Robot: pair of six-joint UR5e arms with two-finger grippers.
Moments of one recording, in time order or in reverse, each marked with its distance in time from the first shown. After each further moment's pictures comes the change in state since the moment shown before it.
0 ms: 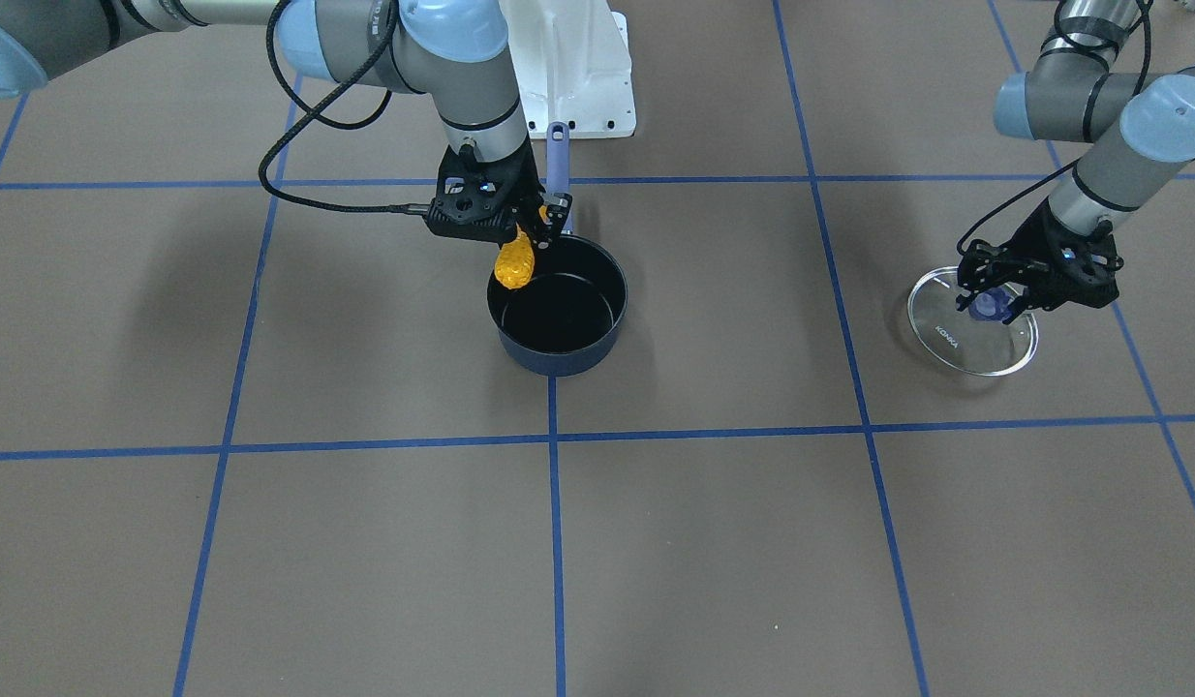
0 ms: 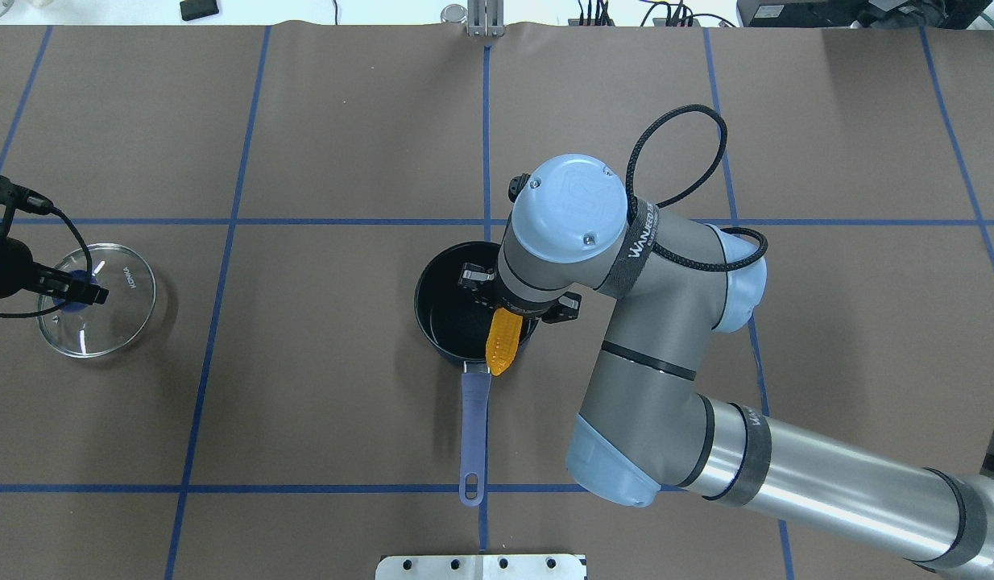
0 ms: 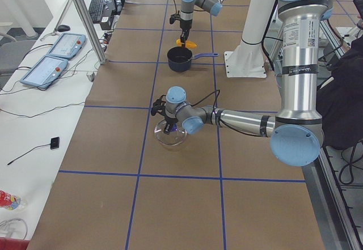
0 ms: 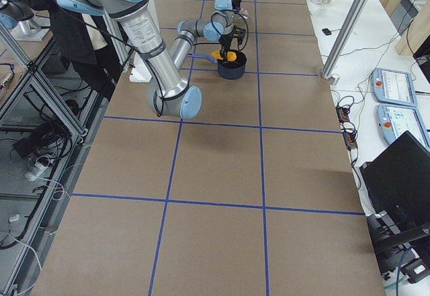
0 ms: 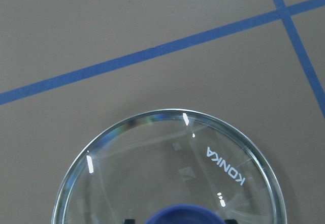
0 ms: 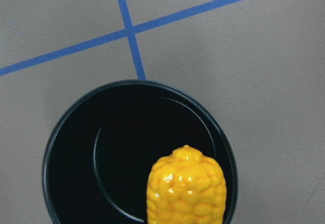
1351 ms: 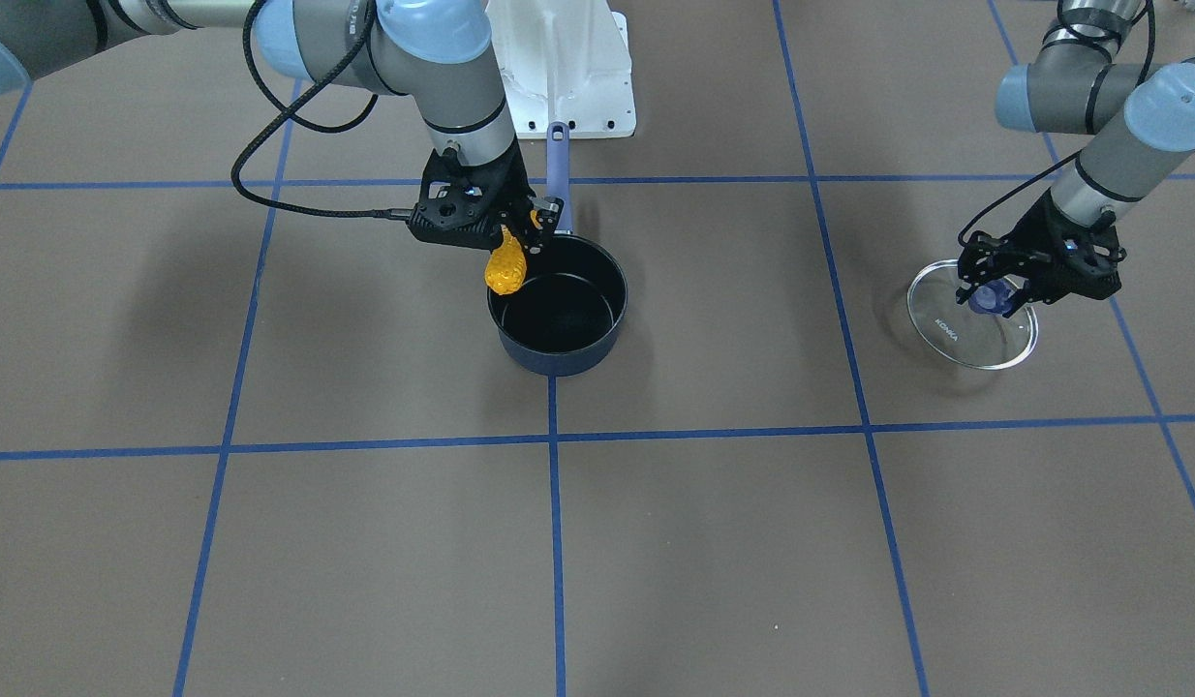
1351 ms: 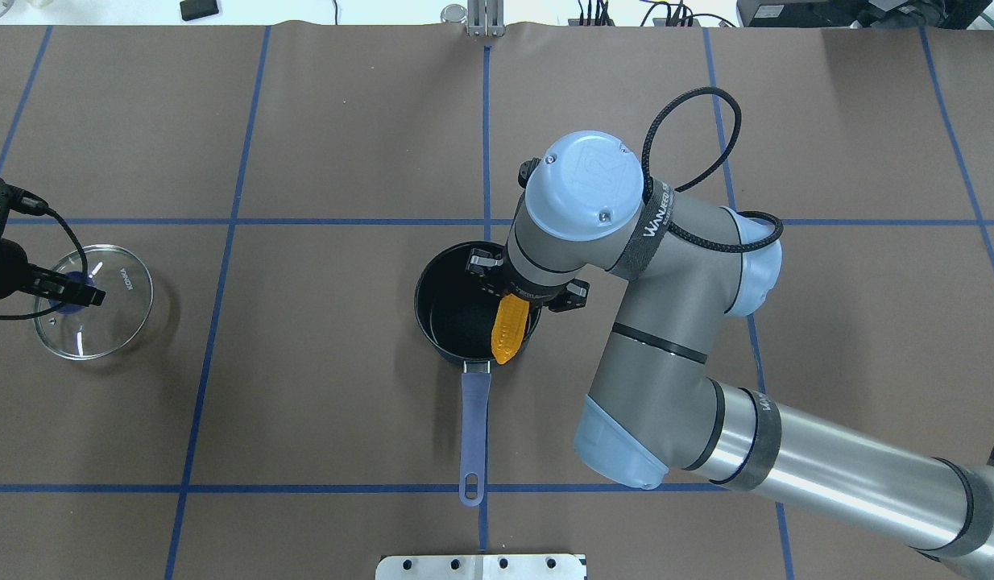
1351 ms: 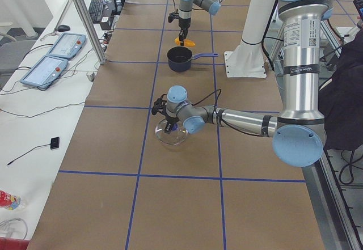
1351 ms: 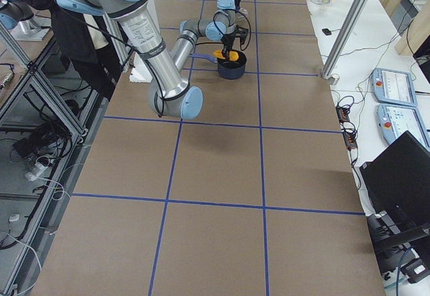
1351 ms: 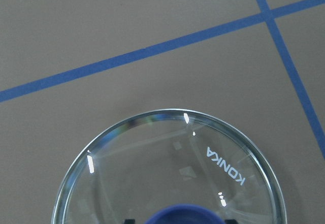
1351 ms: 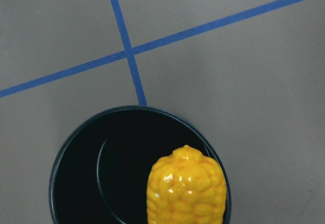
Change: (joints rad) left arm -0.002 0.011 -0.014 0.003 -0.004 0.000; right arm 0.029 -0.004 0.010 -0.004 0.031 -0.002
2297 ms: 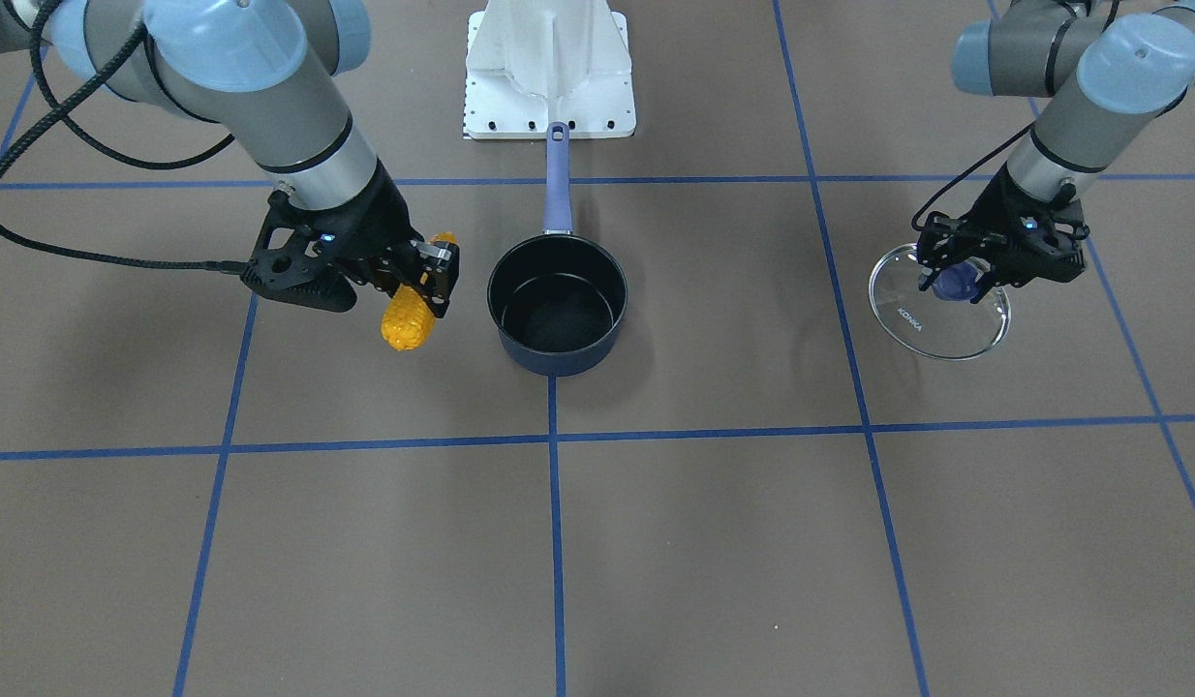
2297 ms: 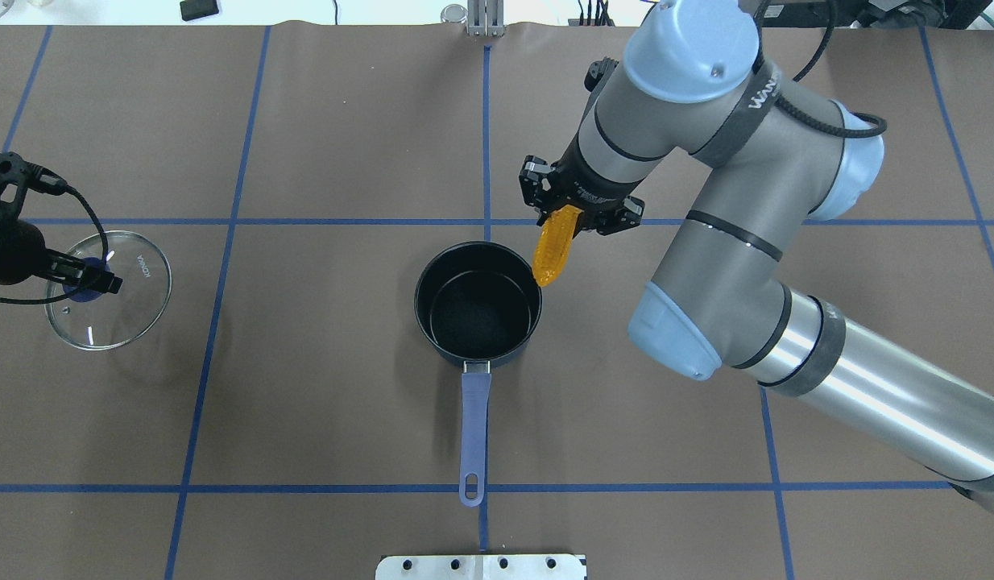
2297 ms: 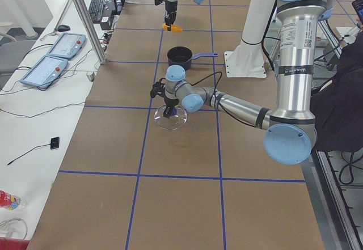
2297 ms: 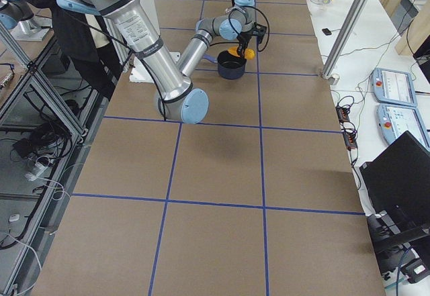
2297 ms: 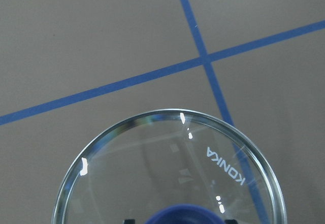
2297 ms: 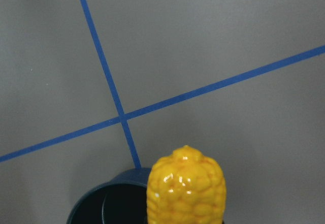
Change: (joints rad) left arm 0.001 -0.020 -0.118 0.143 -0.003 -0.001; right arm 0.166 -0.010 0.014 0.005 0.138 -0.038
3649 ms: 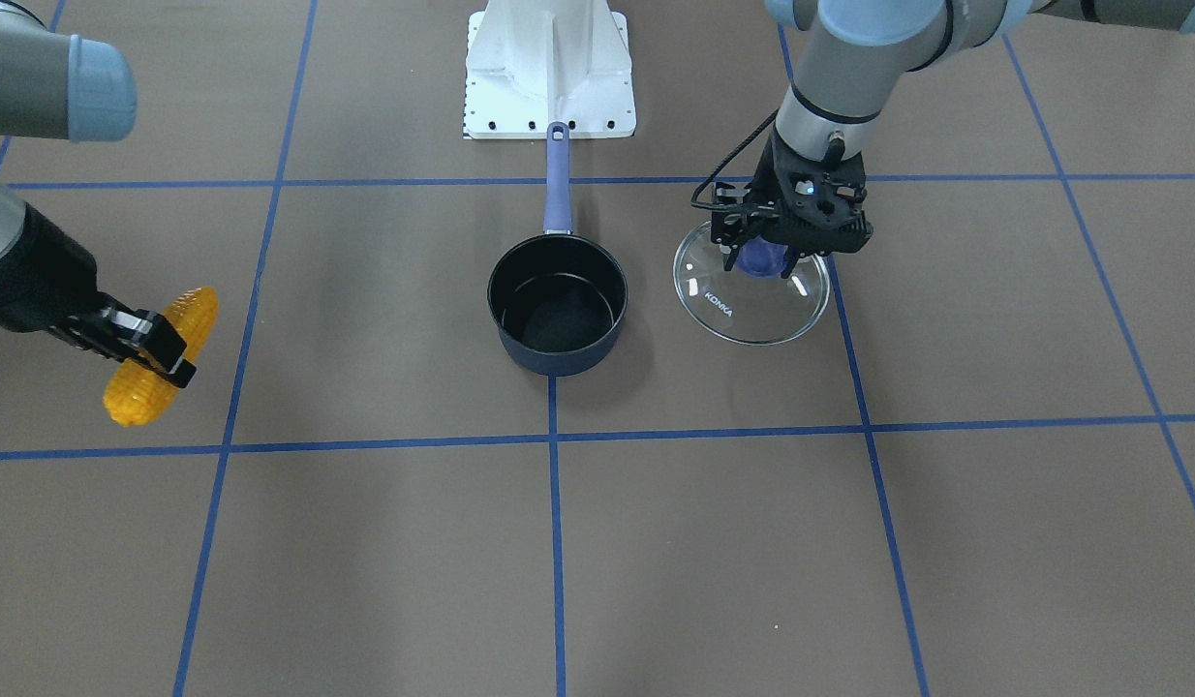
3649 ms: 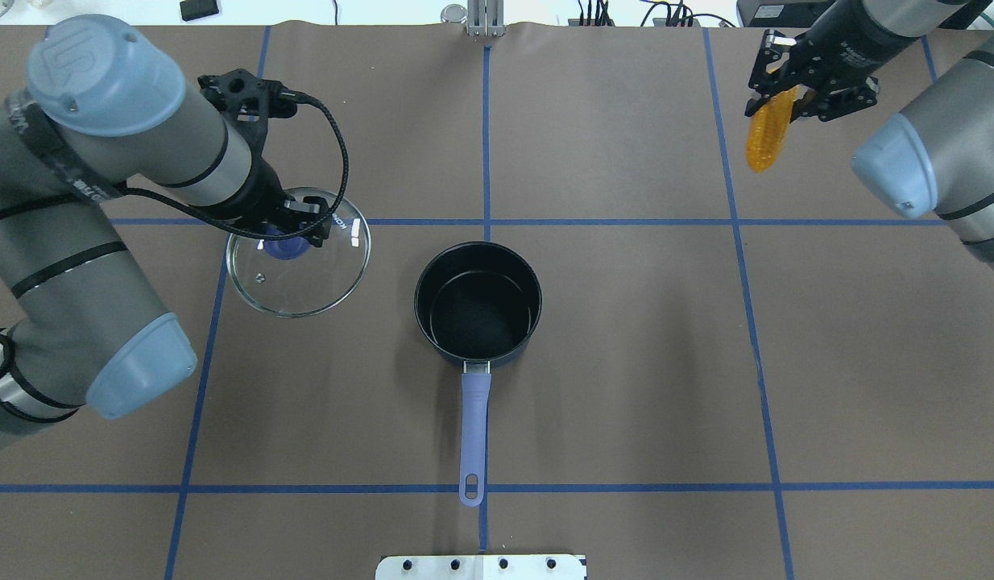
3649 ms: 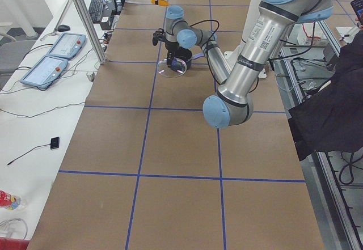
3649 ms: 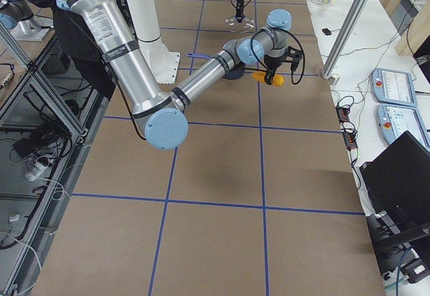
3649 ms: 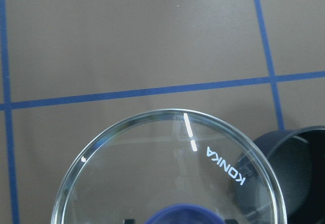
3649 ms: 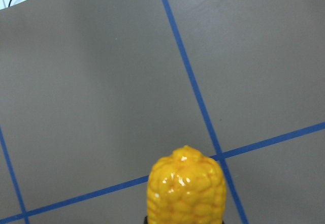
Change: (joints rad) left arm 0.168 -0.525 -0.169 0.666 0.114 -0.294; right arm 0.402 -0.194 -0.009 0.024 0.267 -0.297
